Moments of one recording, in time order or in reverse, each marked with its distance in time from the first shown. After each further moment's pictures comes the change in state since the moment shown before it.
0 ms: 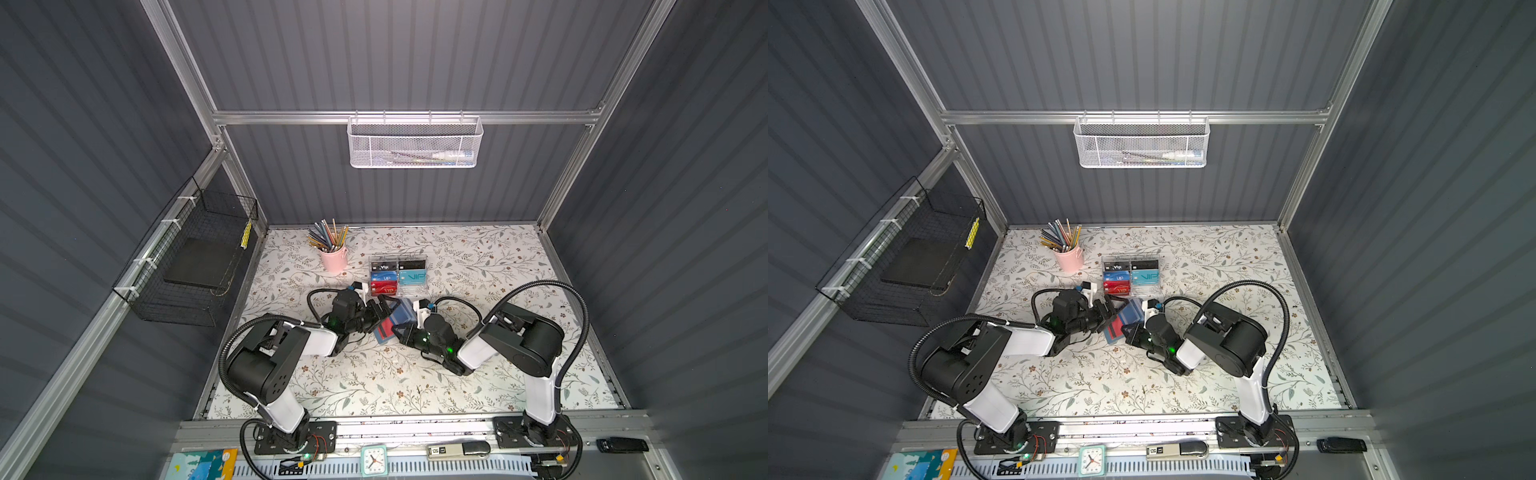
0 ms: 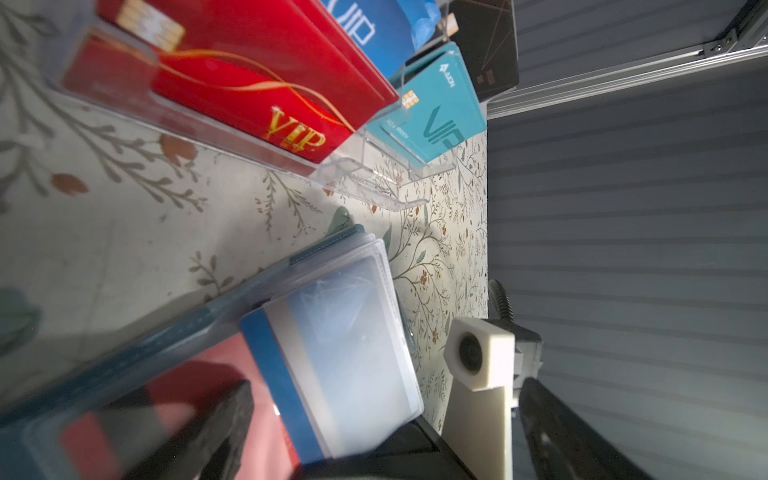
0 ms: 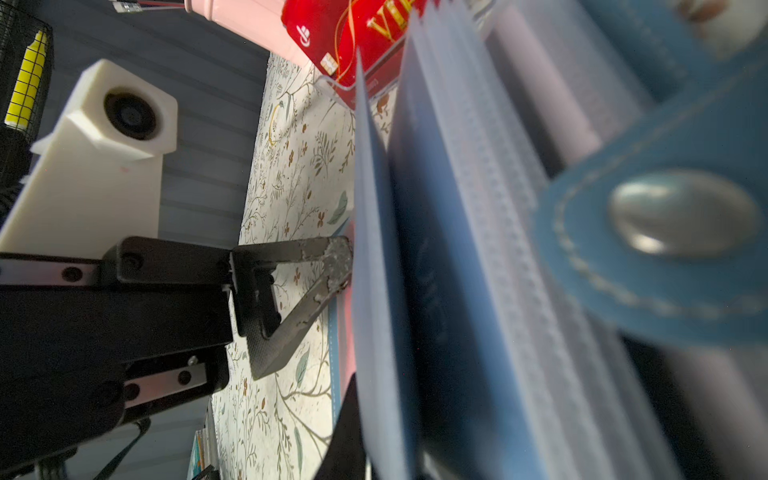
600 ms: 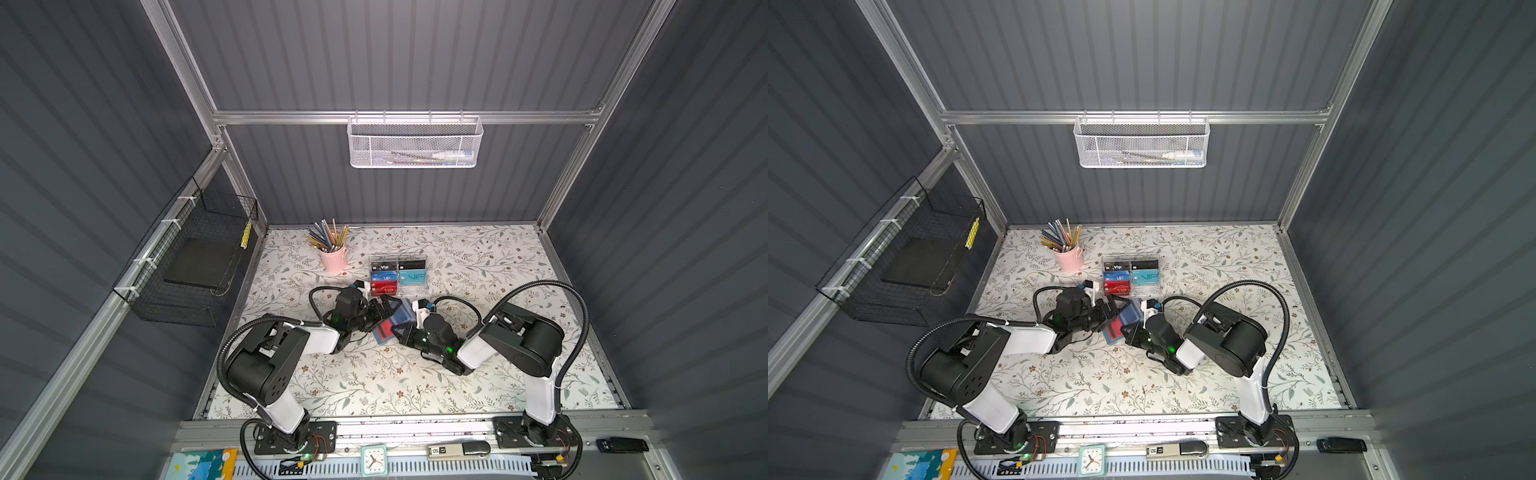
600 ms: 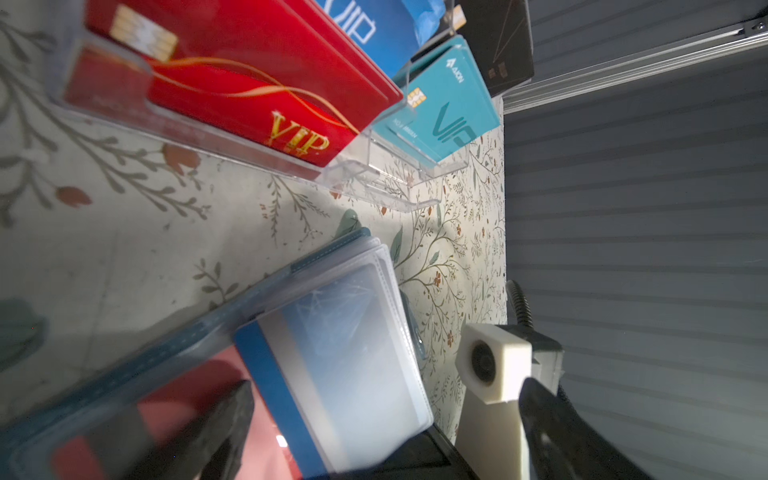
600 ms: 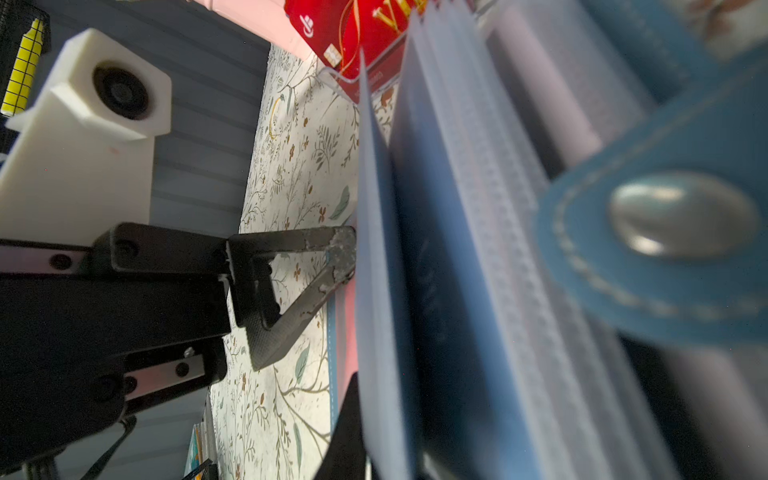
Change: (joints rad) left arm -0.011 -0.006 0.031 -0.087 -0.037 0.053; right arm 0.000 0.000 0.004 -0.006 -0.010 -0.010
